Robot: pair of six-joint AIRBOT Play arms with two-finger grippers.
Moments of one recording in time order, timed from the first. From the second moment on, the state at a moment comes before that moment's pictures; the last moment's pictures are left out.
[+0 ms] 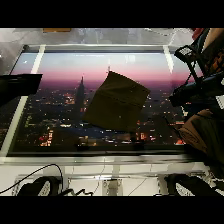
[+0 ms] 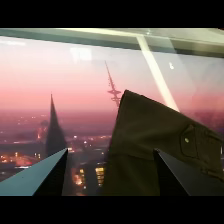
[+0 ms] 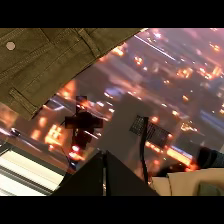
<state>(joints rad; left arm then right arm) 0.15 -0.70 1.10 0.93 -0.86 -1.19 0.19 -1.07 1.53 -1.54 1.55 1.25</state>
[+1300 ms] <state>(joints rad) 0.15 -0.70 1.10 0.90 -0.85 -1.19 0.18 -1.06 1.34 -1.43 1.51 1.27</state>
